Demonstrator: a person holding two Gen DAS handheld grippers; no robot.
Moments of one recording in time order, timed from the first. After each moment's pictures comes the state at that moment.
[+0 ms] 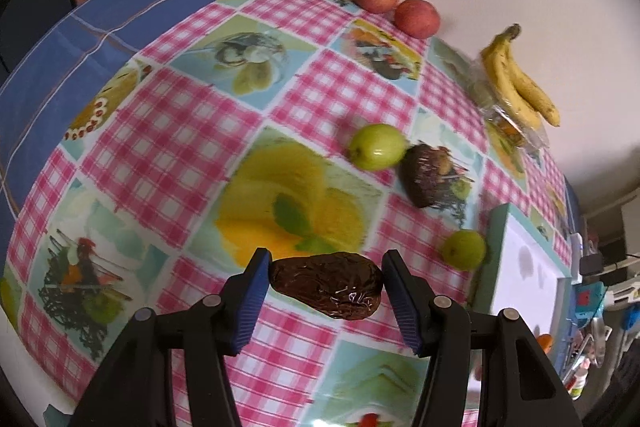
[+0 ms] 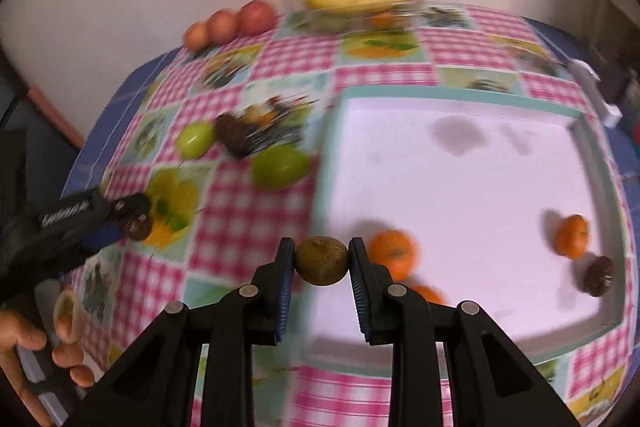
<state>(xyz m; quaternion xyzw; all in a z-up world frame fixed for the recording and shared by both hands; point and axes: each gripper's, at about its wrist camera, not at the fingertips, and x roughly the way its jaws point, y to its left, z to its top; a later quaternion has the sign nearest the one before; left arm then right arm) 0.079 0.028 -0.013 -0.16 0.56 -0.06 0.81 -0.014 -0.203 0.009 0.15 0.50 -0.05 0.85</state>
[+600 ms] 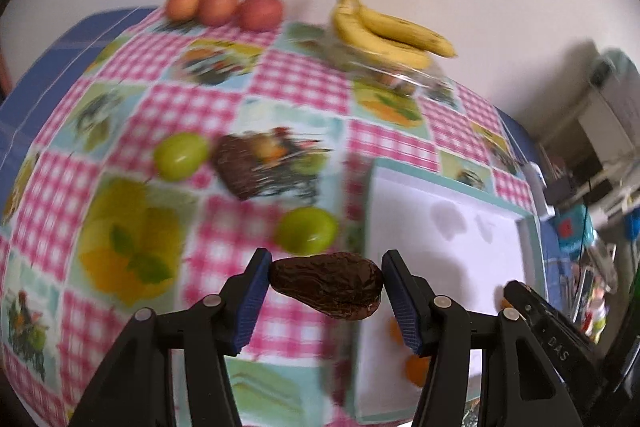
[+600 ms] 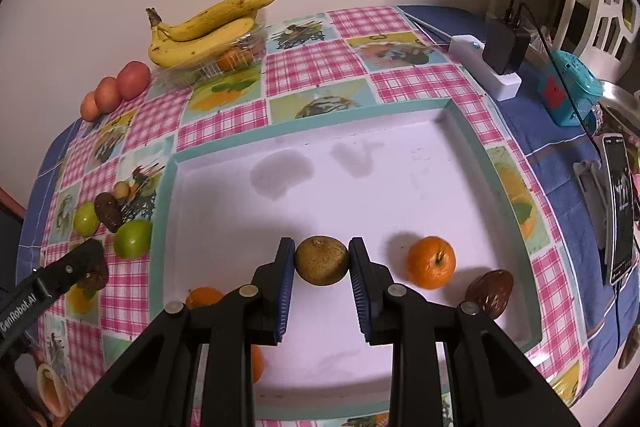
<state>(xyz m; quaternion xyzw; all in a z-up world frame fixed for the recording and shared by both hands) 0.065 -0.110 0.013 -0.05 0.51 -0.19 0.83 -0.029 -0.316 0.014 0.18 0.48 -0.20 0.84</state>
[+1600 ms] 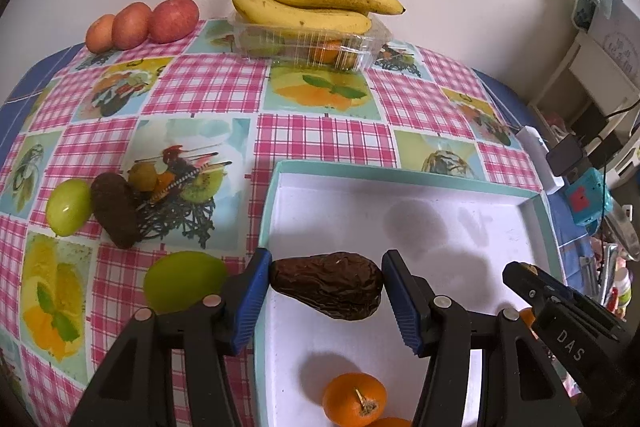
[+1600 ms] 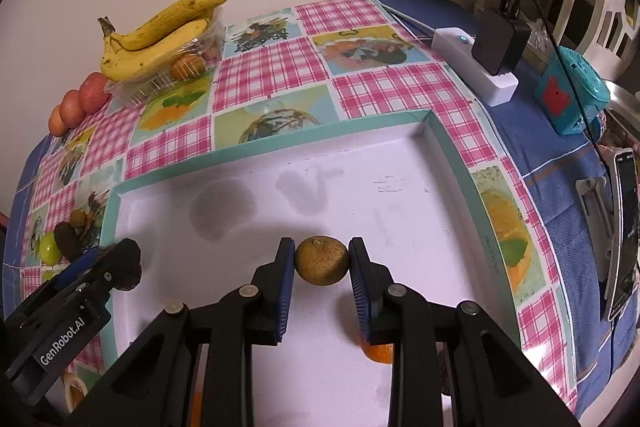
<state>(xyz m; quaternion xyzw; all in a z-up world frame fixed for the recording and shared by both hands) 0.083 -0.201 -0.023 0.01 0.51 -0.22 0.83 -0.006 -0.364 -0.011 0.18 0.49 -0.22 0.82</state>
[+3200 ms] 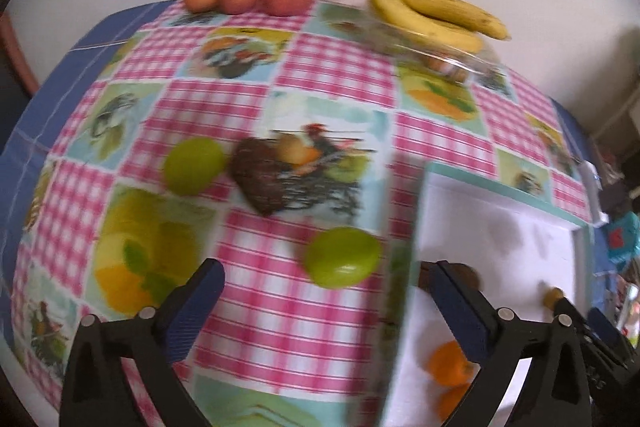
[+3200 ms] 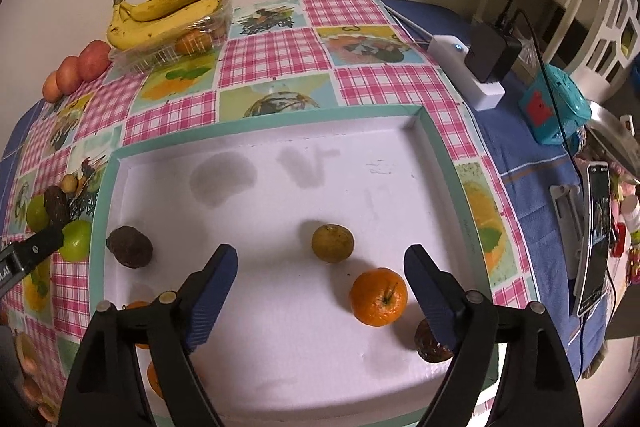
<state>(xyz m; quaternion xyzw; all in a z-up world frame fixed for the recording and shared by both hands) 0.098 -0.115 -0.014 -0.01 0.54 -0.09 0.83 -0.013 -0.340 0.001 0.12 0.52 -0.23 0.81</state>
